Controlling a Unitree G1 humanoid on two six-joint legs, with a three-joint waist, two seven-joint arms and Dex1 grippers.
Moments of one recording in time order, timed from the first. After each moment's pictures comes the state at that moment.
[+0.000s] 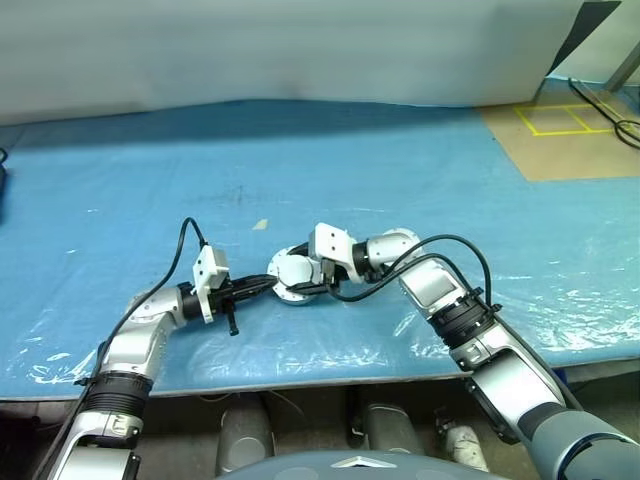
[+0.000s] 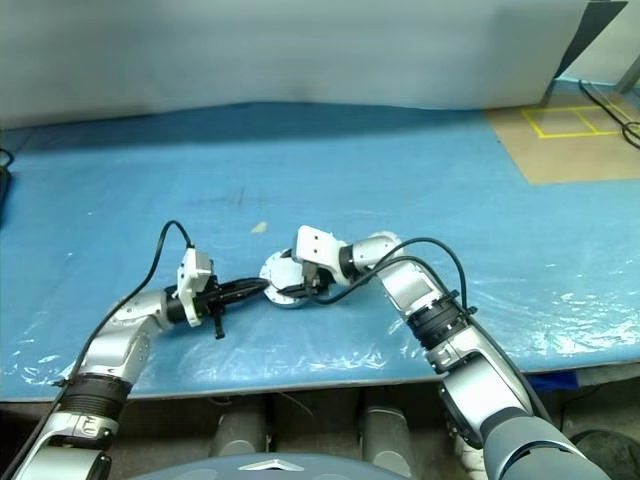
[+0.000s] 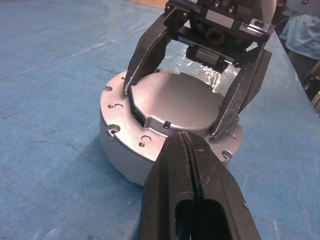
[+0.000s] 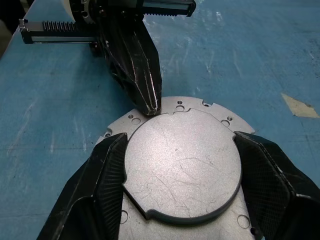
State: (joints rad) left arm -0.21 0.45 -0.01 0.26 -0.37 -0.01 -1.21; right arm -0.65 -0.32 0.45 0.27 0.01 0.18 1.07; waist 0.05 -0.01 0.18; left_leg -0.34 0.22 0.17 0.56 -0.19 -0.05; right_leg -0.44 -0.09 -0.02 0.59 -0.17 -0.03
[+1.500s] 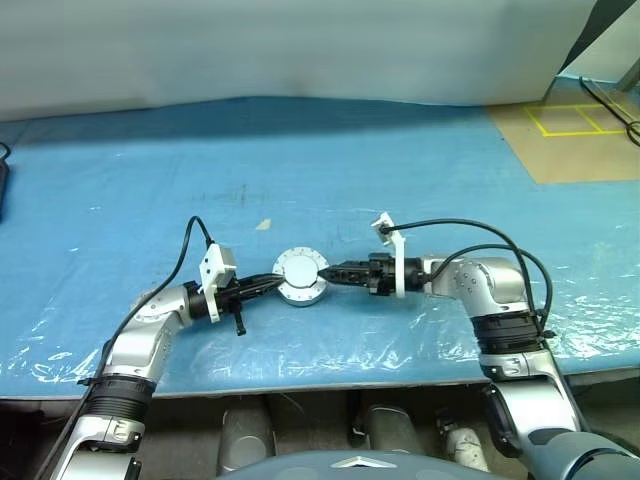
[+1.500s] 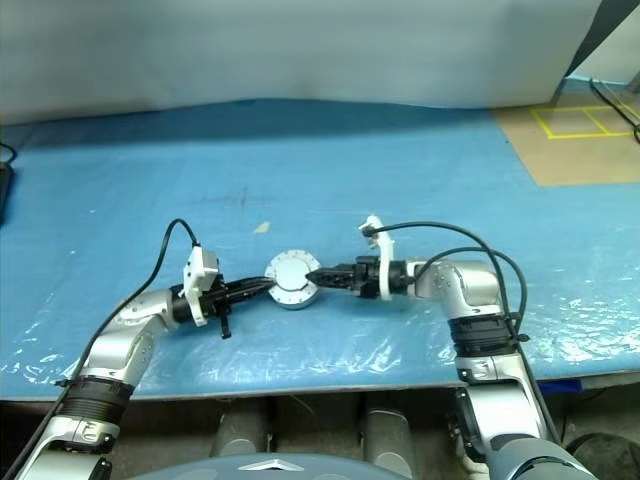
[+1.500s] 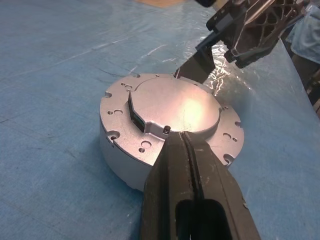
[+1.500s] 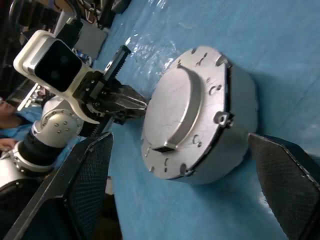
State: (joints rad) left arm -0.19 0.44 -0.03 0.17 -0.38 0.06 -1.15; right arm -0.53 -0.30 -0.01 0.10 0.58 1.25 0.88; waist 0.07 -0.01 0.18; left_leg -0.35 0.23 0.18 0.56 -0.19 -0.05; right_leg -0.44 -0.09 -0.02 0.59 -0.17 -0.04
